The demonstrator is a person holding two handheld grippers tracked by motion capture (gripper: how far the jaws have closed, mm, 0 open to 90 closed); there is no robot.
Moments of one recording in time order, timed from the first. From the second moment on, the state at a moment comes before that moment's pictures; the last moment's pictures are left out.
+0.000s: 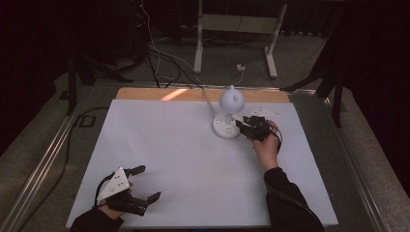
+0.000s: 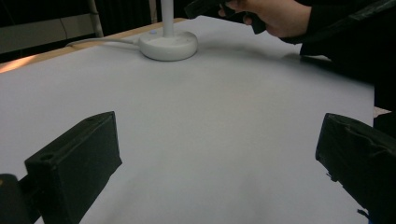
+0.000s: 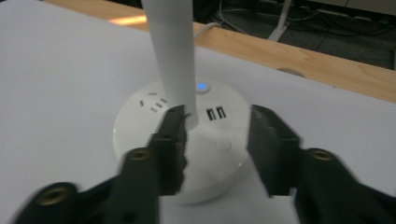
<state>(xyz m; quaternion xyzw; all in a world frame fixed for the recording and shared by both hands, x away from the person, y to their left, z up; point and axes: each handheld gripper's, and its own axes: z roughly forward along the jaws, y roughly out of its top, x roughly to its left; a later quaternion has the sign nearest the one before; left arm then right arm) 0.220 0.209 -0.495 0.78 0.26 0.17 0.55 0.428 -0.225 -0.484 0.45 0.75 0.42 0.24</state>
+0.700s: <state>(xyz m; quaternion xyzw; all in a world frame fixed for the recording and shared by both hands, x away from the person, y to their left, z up) 0.220 0.209 -0.495 0.77 0.26 0.17 0.55 0.390 -0.244 -0.468 0.42 0.77 0.44 0.19</state>
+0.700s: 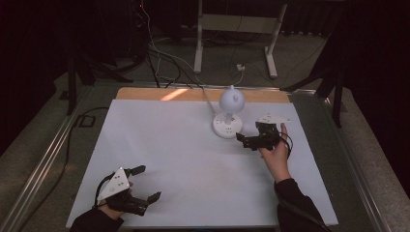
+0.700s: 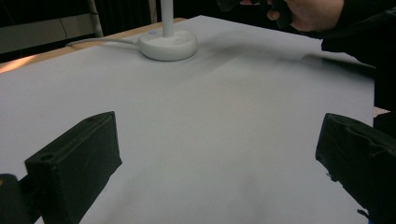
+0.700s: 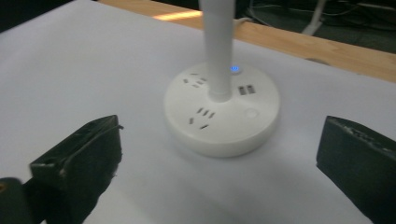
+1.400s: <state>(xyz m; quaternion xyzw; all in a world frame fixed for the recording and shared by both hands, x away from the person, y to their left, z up) 0.220 0.208 -0.494 0.77 0.26 0.17 0.55 0.325 -0.269 -0.465 0.39 0.78 0.46 0.17</state>
